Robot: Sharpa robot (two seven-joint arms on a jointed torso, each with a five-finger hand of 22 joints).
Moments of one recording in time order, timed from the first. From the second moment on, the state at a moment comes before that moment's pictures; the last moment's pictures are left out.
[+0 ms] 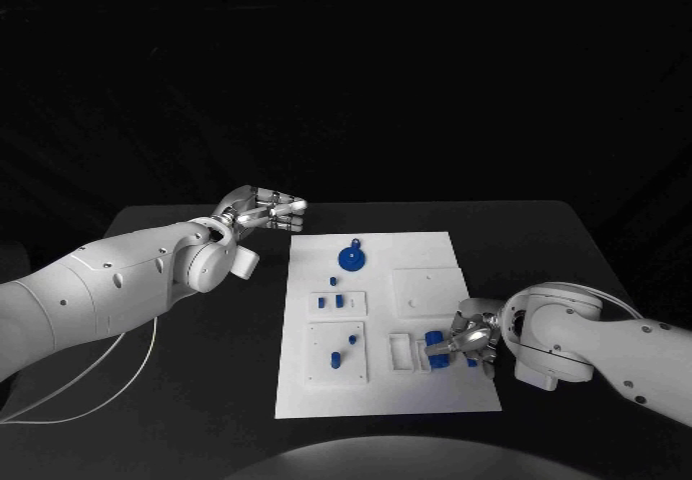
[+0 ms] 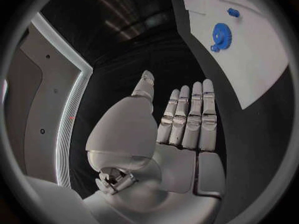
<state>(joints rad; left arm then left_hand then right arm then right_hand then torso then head) 1.18 -0.66 -0.14 1.08 -0.22 -0.12 0.35 1.32 -0.06 -0.07 0.06 0.07 1.01 0.15 0.07 0.06 1.10 0.14 0.06 0.06 1.12 0.14 0.06 0.07 0.09 1.09 0.12 0.08 0.08 0.76 -0.99 0.24 1.74 -1.20 0.14 -0.69 0.96 -0.24 0.40 0.21 0.05 1.09 0.06 0.07 0.82 1.32 -0.04 0.79 1.08 1.45 -0.11 1.04 1.03 0.04 1.47 -0.13 0.43 0.50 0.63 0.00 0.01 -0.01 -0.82</state>
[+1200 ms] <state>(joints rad) 1.18 -0.66 -0.14 1.08 -0.22 -0.11 0.34 1.32 -0.06 -0.07 0.06 0.07 1.01 0.15 0.07 0.06 1.09 0.15 0.06 0.06 1.12 0.14 0.06 0.07 0.09 1.09 0.12 0.08 0.08 0.78 -1.00 0.23 1.78 -1.14 -0.01 -0.69 1.06 -0.16 0.42 0.02 0.30 1.13 0.04 0.05 0.54 1.31 -0.05 0.79 1.07 1.45 -0.10 1.05 1.05 0.04 1.47 -0.13 0.44 0.53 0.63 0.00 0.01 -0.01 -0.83</state>
